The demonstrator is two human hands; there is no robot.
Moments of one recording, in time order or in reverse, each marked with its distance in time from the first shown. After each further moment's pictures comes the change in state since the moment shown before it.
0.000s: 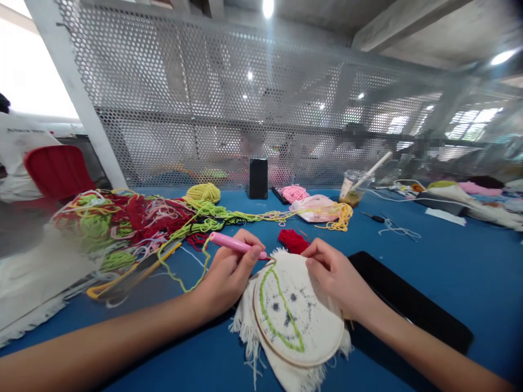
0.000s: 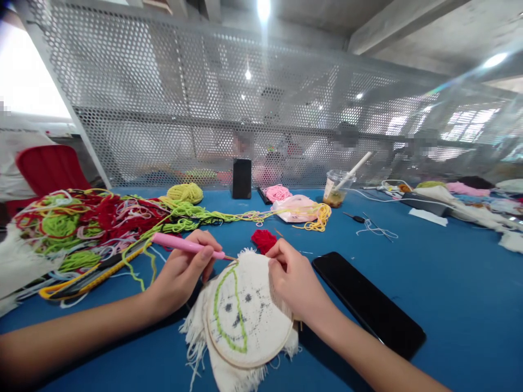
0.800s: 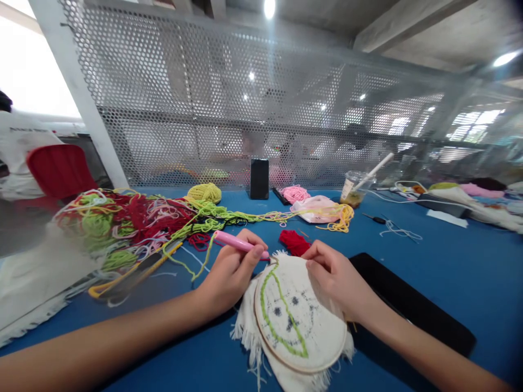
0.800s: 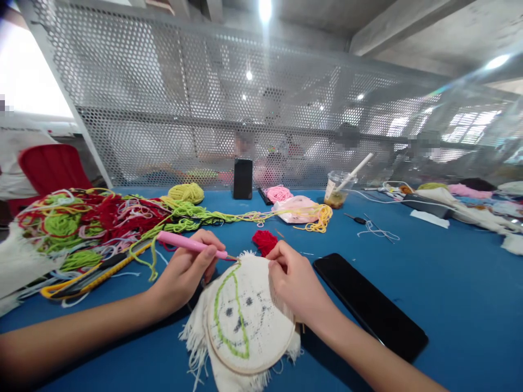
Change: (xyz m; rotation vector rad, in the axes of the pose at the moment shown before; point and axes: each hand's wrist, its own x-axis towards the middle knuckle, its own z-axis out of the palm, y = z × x) left_hand 0.003 0.002 -0.001 0.007 -0.022 0.009; right_hand 0.001 0.003 0.001 -0.013 -0.033 0.024
